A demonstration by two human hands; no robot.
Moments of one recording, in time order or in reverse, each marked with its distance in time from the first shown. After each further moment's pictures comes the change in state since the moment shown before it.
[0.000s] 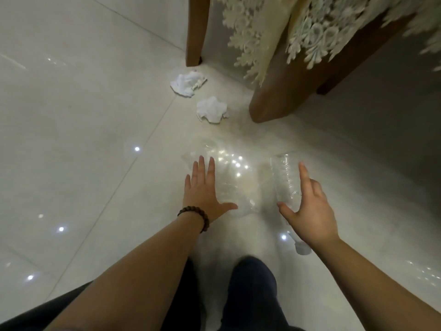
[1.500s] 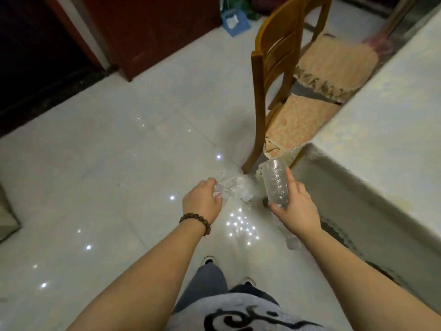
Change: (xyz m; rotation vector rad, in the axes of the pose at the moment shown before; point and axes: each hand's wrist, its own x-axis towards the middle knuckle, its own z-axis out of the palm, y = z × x) left_hand -0.400 0.078 -0.515 -0.252 0.545 -0.160; right_hand -0.196 -0.327 -0.454 0.010 0.073 -0.386
